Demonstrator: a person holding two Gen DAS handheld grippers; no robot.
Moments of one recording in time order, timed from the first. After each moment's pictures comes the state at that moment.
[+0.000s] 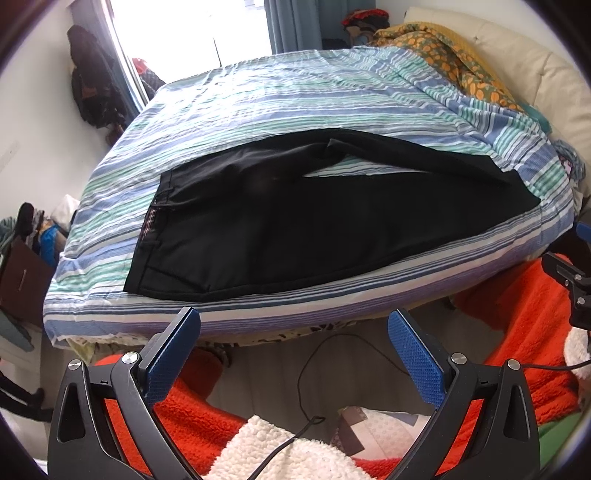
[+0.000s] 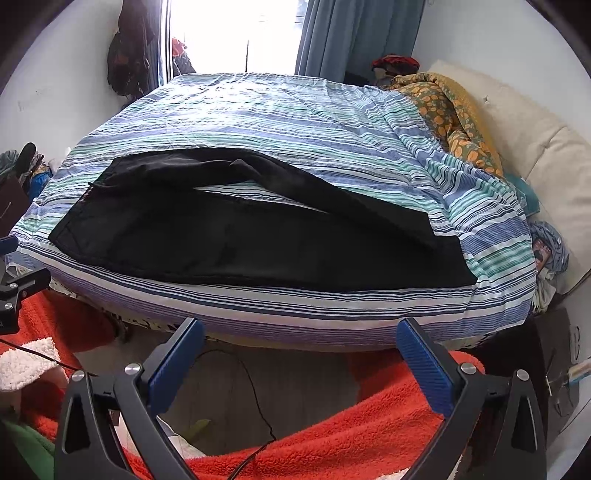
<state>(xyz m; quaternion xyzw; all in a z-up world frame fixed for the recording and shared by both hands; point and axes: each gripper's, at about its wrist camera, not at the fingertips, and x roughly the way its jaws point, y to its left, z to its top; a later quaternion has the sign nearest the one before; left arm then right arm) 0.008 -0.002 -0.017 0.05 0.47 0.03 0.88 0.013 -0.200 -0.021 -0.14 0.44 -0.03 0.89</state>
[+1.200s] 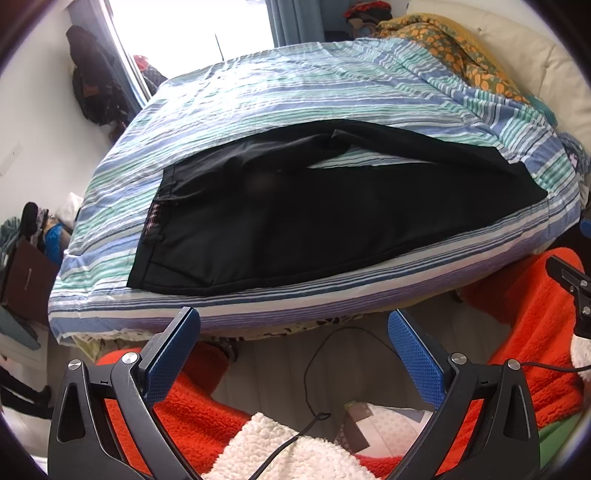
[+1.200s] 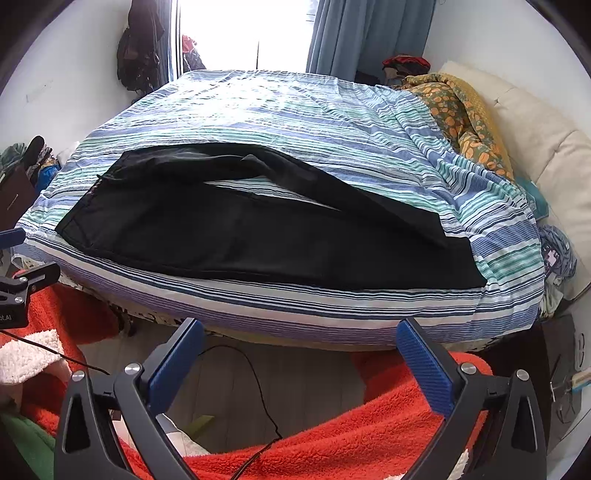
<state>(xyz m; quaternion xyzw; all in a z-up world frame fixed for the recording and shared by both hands) 0.007 -0.002 -0.023 0.06 0.49 0.04 0.87 0.012 -0.191 -0.029 -0.14 0.44 -0.01 0.88</state>
